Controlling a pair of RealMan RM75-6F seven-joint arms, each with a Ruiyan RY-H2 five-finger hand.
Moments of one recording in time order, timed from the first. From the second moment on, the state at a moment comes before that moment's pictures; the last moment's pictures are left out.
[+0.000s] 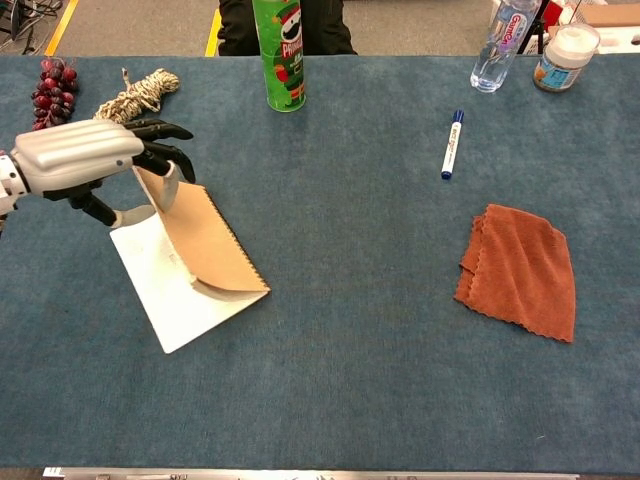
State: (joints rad) left arm -0.73 -1.17 0.13 -1.50 1.77 1.02 -0.29; right arm 0.02 -1.07 0.09 -1.58 -1.46 1.51 0.16
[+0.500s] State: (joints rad) left arm -0.72 -0.99 0.20 -1.59 1.81 1.01 -0.33; right arm 0.02 -1.08 0.08 -1.58 -1.47 1.51 0.14
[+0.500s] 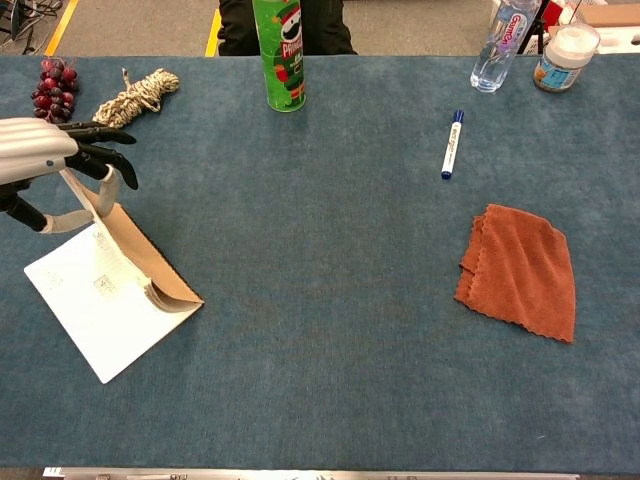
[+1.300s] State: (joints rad) left arm -0.90 -1.16 0.01 -1.67 1.51 0.65 -0.07; right arm 0.01 -1.09 0.08 -1.54 -1.45 1.51 0.19
